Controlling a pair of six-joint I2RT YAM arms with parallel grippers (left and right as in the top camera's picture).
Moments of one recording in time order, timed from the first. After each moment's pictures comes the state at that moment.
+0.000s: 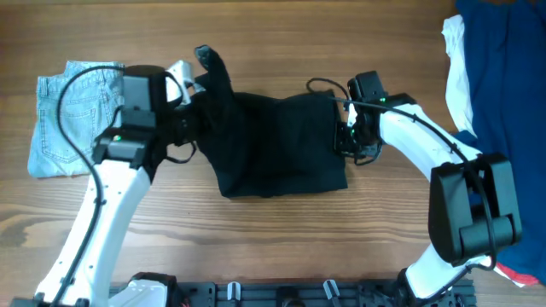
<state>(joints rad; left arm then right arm) -0.16 1.34 1.06 -0.53 0.49 -0.63 0.25 1.84 1.12 -0.74 -0.17 0.36</state>
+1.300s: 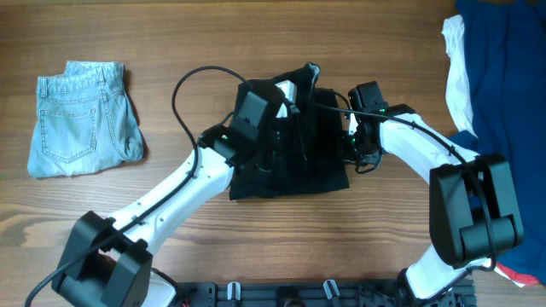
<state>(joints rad) -0.62 1.59 1.06 -0.21 0.38 -0.80 0.25 1.83 1.04 -0.67 -0.16 0.35</state>
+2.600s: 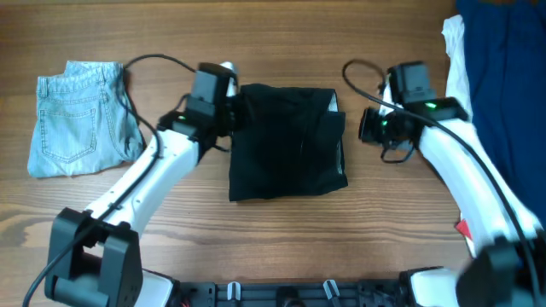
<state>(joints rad) -0.35 1.60 1.07 -0.32 0.22 -0.64 0.15 1.51 1.15 -0.84 -0.16 0.36</state>
